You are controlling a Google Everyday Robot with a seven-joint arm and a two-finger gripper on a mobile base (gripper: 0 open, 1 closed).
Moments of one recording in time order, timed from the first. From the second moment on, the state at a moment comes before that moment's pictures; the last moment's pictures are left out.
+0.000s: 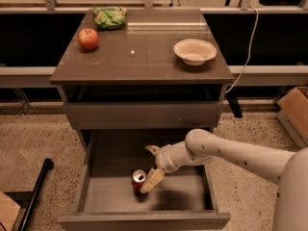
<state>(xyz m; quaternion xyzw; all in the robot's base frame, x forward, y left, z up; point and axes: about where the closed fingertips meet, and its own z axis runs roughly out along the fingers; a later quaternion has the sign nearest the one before) 0.543 0.025 0.483 -0.59 0.67 0.32 0.31</state>
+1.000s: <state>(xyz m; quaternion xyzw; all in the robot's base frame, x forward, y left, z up) 0.535 0.053 0.418 -0.56 0.69 0.37 0.28</state>
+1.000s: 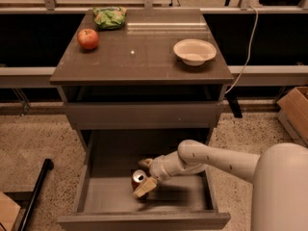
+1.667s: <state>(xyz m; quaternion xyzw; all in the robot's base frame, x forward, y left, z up) 0.525 0.047 0.416 -0.54 0.70 0.38 0.28</state>
